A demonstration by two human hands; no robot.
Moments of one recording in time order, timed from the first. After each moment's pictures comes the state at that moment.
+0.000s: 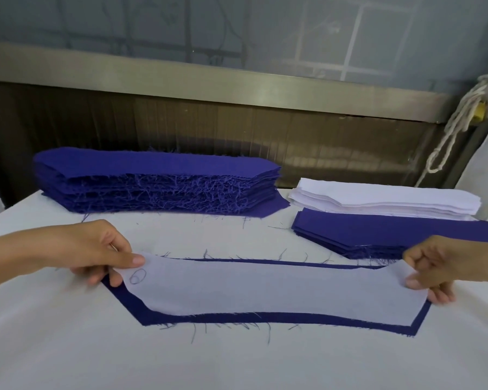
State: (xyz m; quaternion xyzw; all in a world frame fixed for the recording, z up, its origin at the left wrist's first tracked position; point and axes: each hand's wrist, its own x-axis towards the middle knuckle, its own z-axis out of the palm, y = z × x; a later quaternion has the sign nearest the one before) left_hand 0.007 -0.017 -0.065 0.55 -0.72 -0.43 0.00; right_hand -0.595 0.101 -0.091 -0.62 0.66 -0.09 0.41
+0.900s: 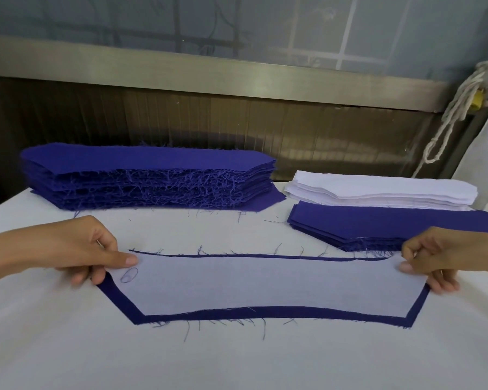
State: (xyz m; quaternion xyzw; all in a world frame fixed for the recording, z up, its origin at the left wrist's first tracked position) left_hand 0.014 -0.021 -0.069 0.60 -0.72 -0.36 -0.02; right_hand -0.595 0.105 -0.086 -0.59 0.70 -0.08 0.40
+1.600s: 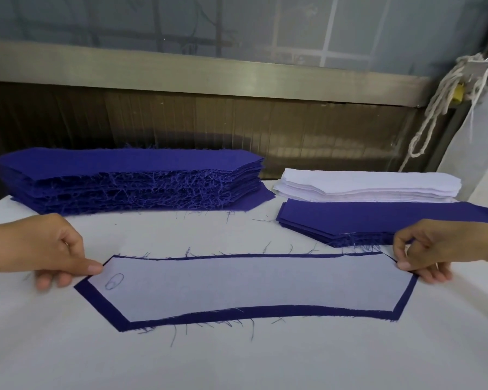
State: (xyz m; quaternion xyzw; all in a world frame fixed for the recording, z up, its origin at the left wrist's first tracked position) left_hand 0.027 -0.023 -0.052 0.65 -0.70 -0.29 -0.03; right_hand -0.576 0.121 -0.062 -0.58 0.70 -0.07 0.40
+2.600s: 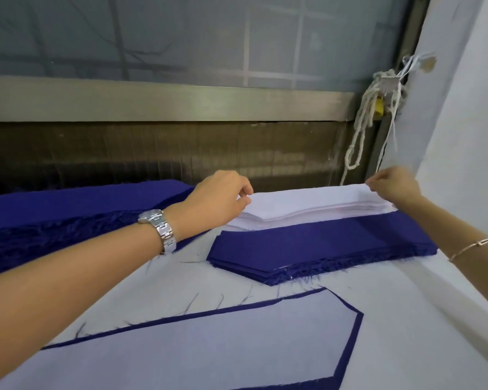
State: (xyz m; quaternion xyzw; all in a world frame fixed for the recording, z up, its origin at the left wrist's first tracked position) left_hand -0.325 -0.054 -0.019 0.31 -0.93 -0.04 0.21; right_hand -0.681 0.038 -0.040 -0.34 0.86 -0.38 -0.04
